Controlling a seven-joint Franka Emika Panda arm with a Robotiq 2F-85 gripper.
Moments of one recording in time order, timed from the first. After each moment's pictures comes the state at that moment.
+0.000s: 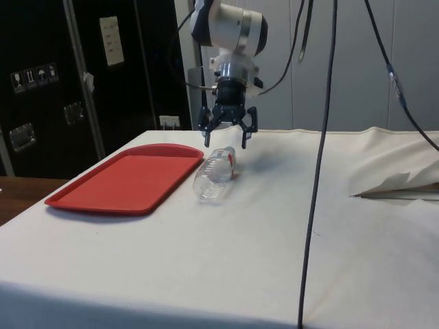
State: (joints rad) arm 0.01 0.73 -0.60 -1.78 0.97 1.78 0.40
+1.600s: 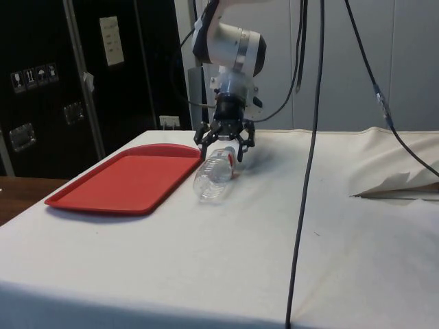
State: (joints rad) arm 0.00 0.88 -0.62 -1.69 1.13 1.58 0.39
